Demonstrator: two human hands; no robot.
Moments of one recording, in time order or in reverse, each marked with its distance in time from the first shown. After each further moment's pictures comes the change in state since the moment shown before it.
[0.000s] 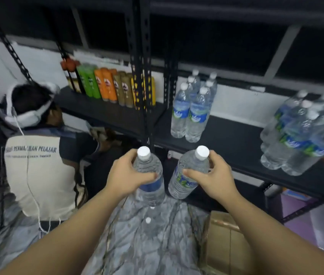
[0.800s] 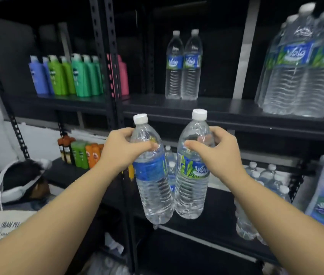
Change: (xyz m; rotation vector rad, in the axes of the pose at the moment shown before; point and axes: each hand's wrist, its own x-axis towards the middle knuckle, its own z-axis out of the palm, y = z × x) left_hand 0.059 0.294 -0.044 -0.193 0.198 0.338; right_hand 0.075 -0.204 -0.193 0.150 0.270 -0.401
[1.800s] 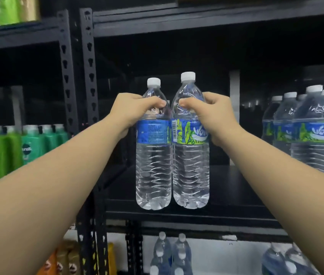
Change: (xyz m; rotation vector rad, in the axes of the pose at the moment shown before) left_hand 0.366 0.127 -0.022 -0.221 -0.106 0.283; right_hand 0.325 -0.117 0.075 0.151 0.207 -0.204
